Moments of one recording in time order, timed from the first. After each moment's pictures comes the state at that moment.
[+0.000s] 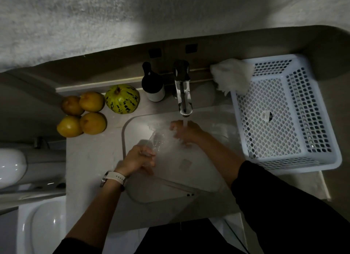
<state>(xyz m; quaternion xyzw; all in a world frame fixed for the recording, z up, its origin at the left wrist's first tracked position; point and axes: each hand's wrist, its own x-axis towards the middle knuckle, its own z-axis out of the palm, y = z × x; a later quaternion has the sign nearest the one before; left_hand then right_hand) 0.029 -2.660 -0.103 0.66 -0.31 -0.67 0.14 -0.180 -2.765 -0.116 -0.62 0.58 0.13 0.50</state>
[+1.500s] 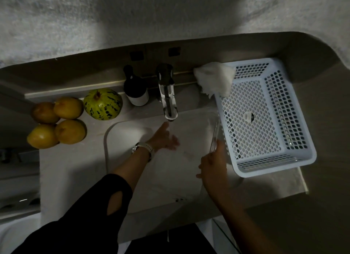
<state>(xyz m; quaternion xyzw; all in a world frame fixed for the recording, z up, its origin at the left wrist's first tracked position) -0.081 -2.747 -0.150 0.56 -0.37 -0.73 0.13 -0.235 -2.641 -0.043 -0.33 0.77 -0.29 0.45</state>
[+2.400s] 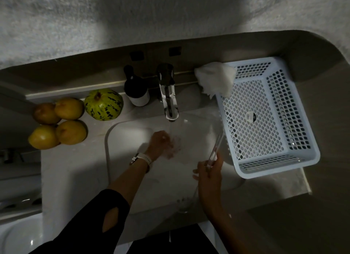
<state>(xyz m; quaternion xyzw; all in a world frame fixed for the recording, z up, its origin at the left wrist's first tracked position) -0.076 -2.724 -0.137 0.65 -0.36 -0.64 0.21 -0.224 -2.609 -0.068 -0.26 0.75 -0.40 0.46</state>
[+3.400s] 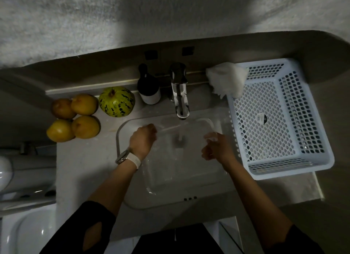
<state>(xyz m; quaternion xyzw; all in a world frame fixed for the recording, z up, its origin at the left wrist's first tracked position) -0.002 -2.723 -0.126 0.70 -0.64 -0.31 0.05 -0.263 -2.704 -0.091 -0.30 0.73 -0.19 0.58</state>
